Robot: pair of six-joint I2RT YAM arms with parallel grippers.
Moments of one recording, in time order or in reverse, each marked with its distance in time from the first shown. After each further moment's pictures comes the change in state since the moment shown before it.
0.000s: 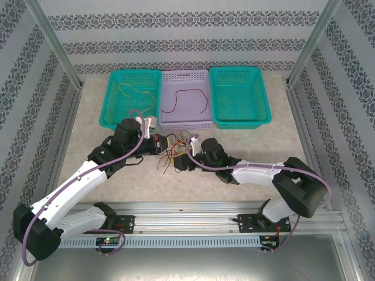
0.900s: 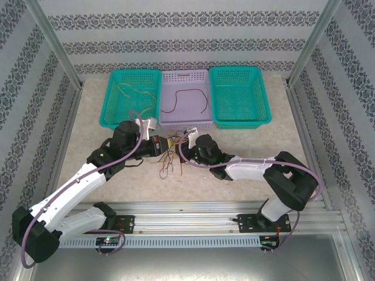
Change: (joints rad) left arm 0.000 -0.034 -0.030 0.026 0.039 -0.036; right arm 0.006 0.083 0.086 0.035 0.255 -0.089
